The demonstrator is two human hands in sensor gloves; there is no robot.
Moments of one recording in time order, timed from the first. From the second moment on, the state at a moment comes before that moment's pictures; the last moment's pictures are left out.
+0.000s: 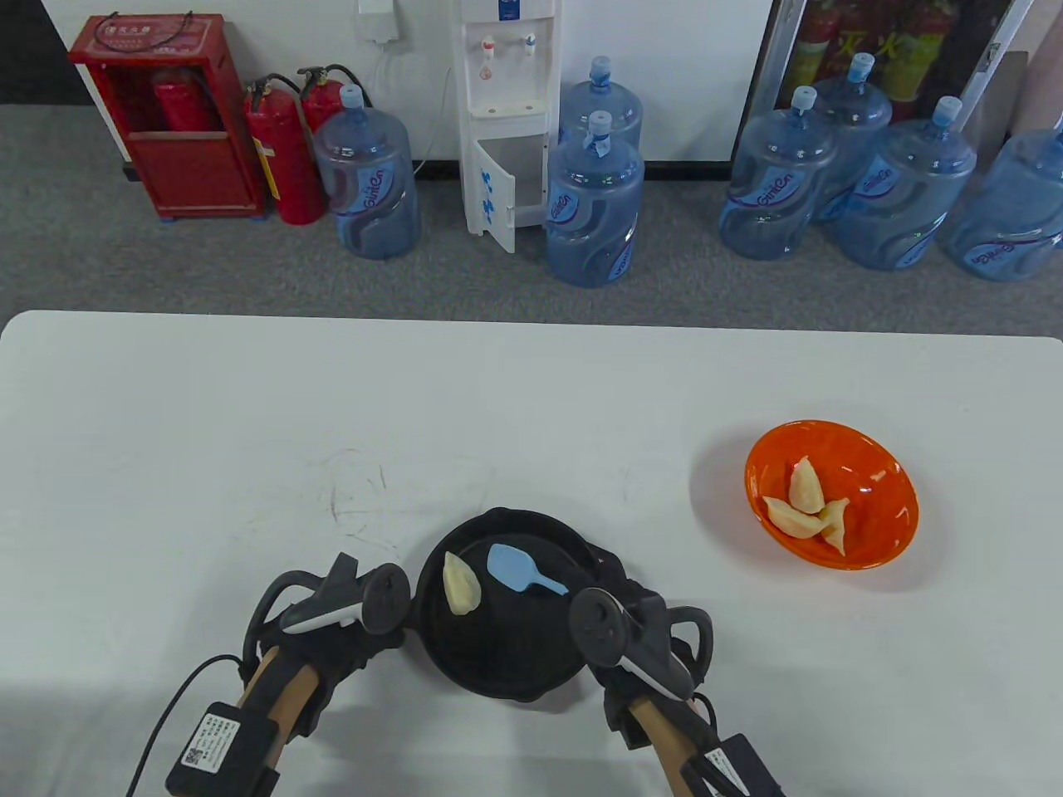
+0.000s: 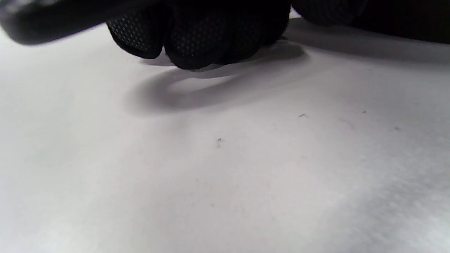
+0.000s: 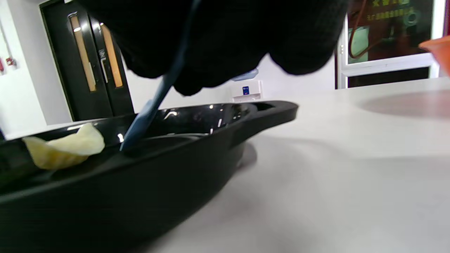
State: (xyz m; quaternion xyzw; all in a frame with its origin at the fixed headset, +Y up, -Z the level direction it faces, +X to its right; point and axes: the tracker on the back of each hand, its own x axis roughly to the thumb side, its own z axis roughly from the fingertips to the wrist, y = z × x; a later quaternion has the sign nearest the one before) left_hand -0.218 -0.765 -0.299 -0.25 -0.17 -0.07 0.95; right_hand 0.071 -0.723 -0.259 0.10 -0.04 0.99 0.08
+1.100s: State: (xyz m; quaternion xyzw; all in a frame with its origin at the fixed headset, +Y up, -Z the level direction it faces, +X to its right) left_hand -0.218 -0.765 -0.298 -0.25 -0.17 -0.07 0.95; right_hand 0.029 -0.728 -0.225 0.19 -0.01 0.98 0.09
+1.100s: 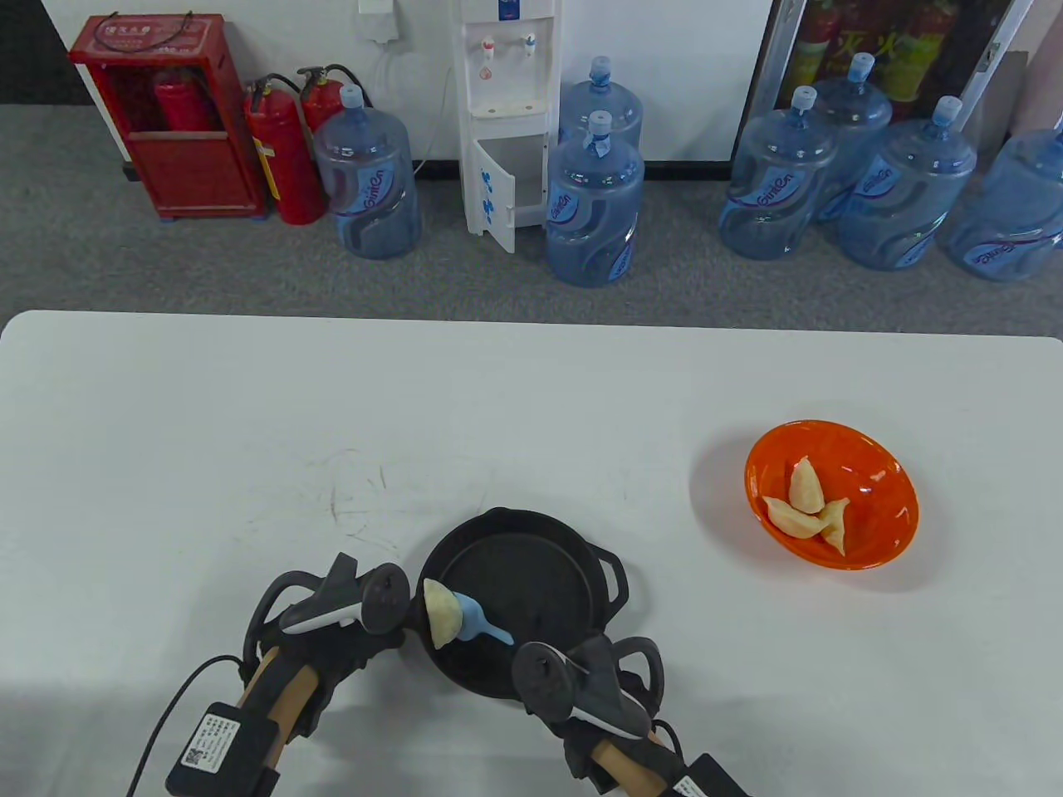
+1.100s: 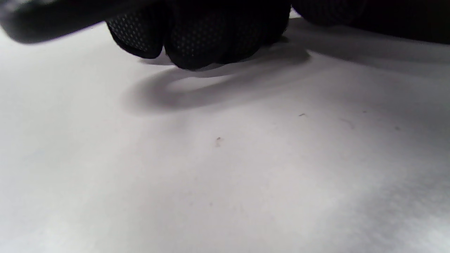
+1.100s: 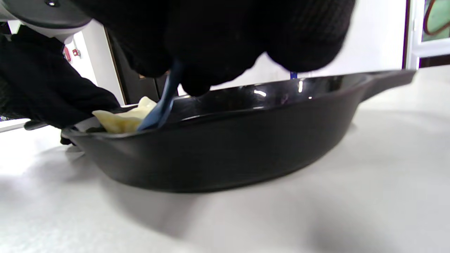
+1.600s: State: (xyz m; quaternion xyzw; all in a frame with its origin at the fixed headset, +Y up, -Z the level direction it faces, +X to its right) left_hand -0.218 -0.765 -0.298 -0.25 -0.17 -0.07 0.95; right_hand 0.072 -0.740 -0.257 0.13 0.15 0.93 0.32
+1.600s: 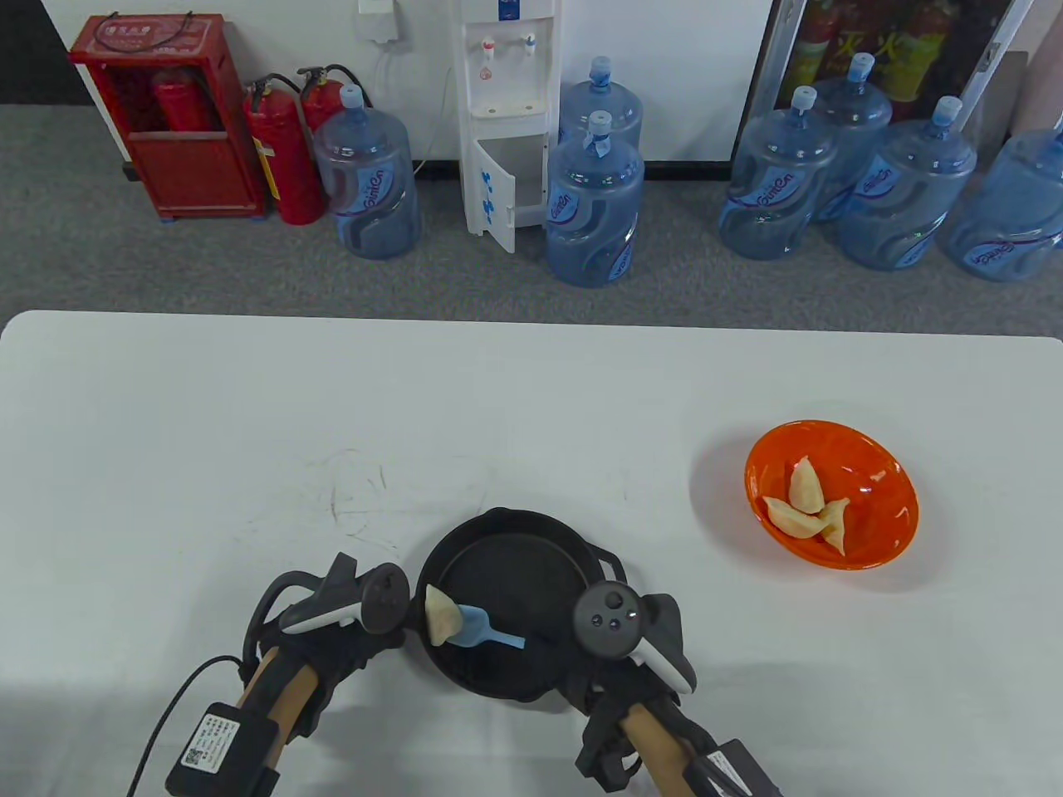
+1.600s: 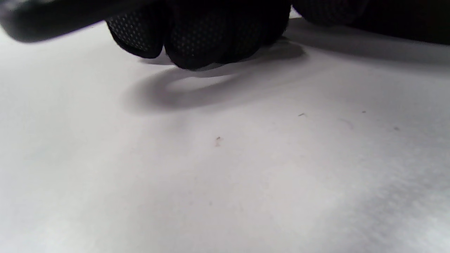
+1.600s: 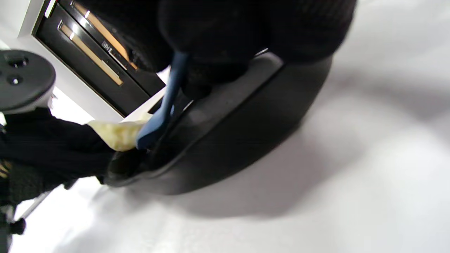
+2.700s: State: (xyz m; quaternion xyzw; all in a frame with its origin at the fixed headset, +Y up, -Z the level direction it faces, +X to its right) left_hand -0.219 -0.765 -0.299 -0.25 -0.17 -0.07 0.95; right_hand 0.155 -0.708 -0.272 0.05 0.02 0.91 0.41
